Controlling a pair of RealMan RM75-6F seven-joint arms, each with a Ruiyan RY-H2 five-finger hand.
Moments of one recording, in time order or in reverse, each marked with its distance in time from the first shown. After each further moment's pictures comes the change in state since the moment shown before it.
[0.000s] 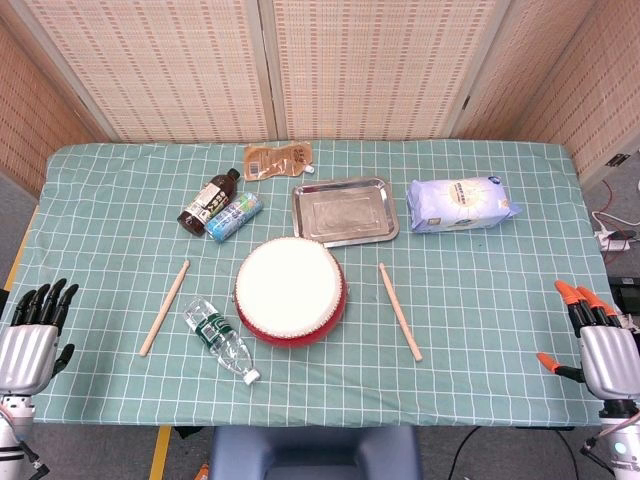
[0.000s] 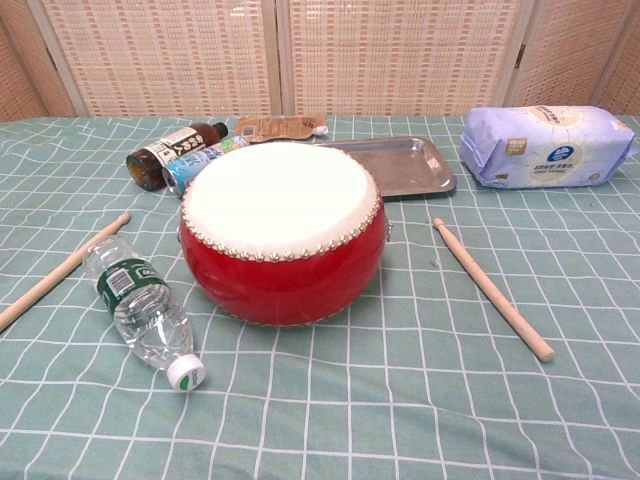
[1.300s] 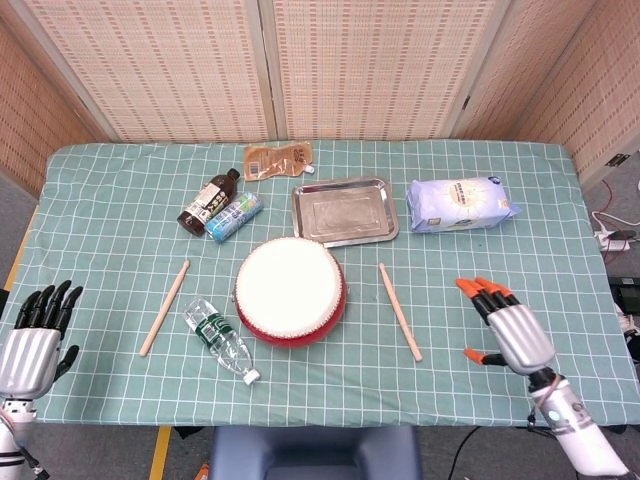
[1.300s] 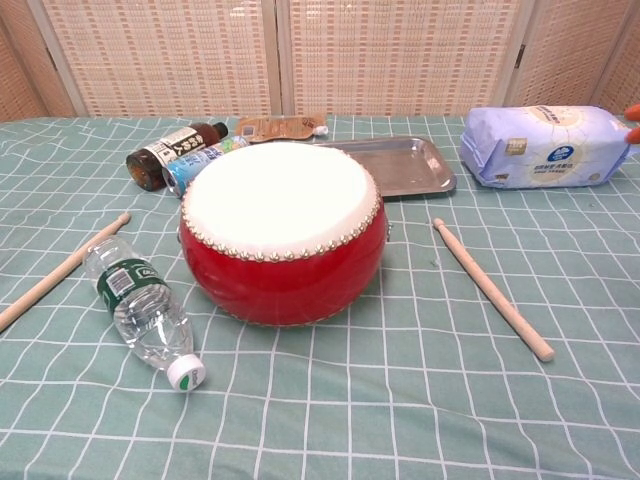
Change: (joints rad) left arm 0.011 -0.014 0.022 0.035 0.059 0.049 -0.054; right arm 0.218 -0.061 0.002 -0.031 -0.138 -0.253 0.005
